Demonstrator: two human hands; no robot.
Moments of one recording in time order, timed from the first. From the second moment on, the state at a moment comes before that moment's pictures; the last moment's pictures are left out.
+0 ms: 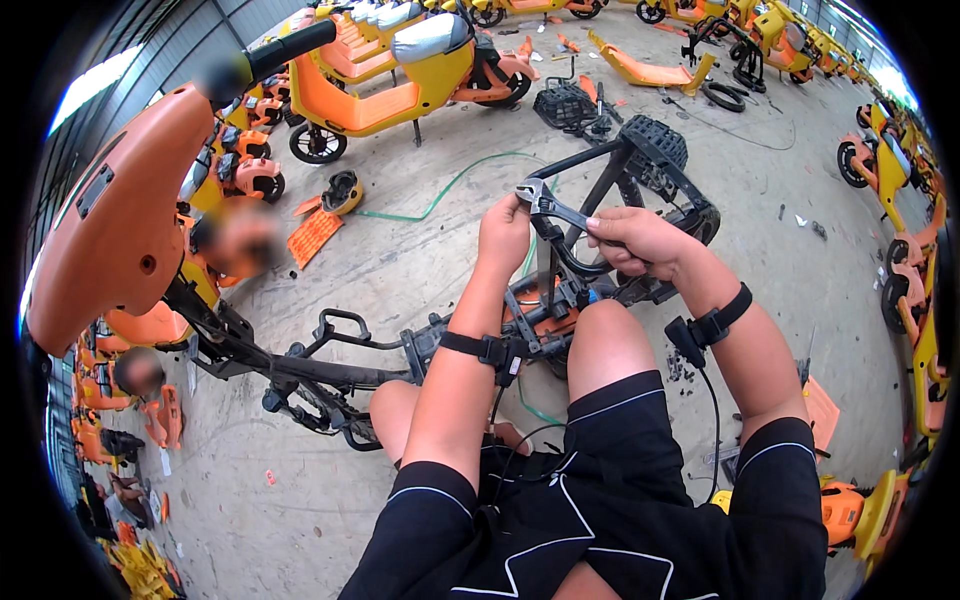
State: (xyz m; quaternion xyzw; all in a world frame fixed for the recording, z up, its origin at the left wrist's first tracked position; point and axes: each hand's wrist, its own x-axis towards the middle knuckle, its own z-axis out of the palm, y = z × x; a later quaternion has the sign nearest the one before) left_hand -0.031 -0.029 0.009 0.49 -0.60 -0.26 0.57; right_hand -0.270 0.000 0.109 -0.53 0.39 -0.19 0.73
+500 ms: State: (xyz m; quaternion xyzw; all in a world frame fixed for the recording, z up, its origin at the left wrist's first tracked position) left_hand -0.031 -0.026 0.016 0.52 -0.61 -0.23 0.55; right_hand -0.263 0.015 0.095 -0.48 0.38 -0.26 0.75
